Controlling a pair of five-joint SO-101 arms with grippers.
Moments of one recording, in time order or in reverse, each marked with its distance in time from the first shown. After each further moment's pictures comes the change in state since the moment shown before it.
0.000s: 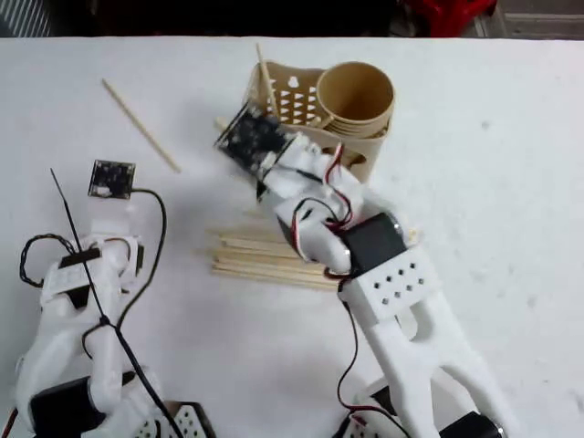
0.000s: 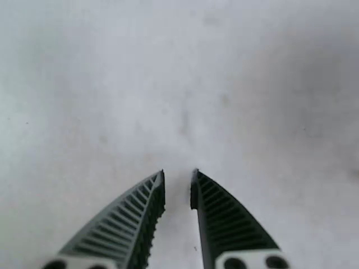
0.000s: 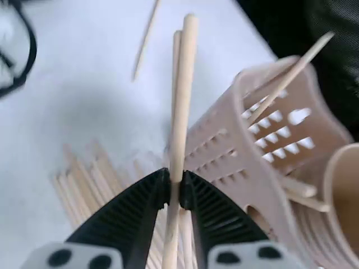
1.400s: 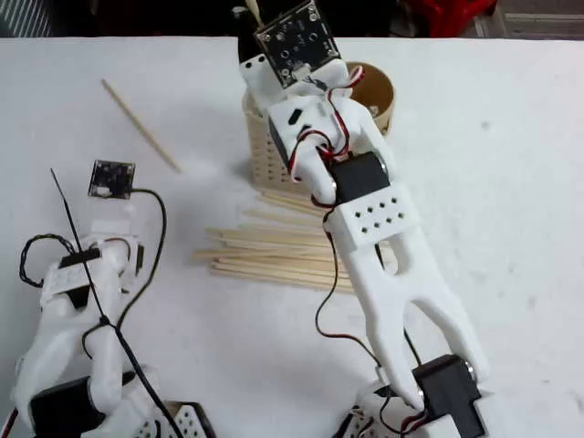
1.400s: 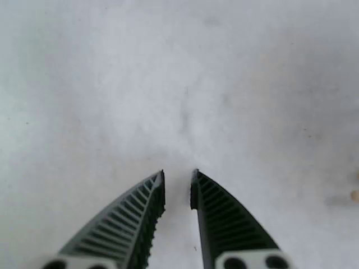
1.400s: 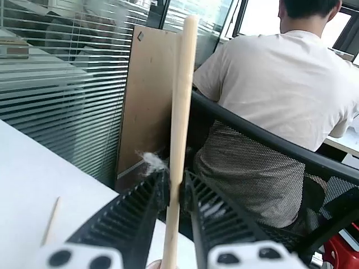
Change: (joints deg) left arm 0.0 0.0 0.0 0.0 0.0; right arm 5.6 19.3 -17.0 -41.1 -11.3
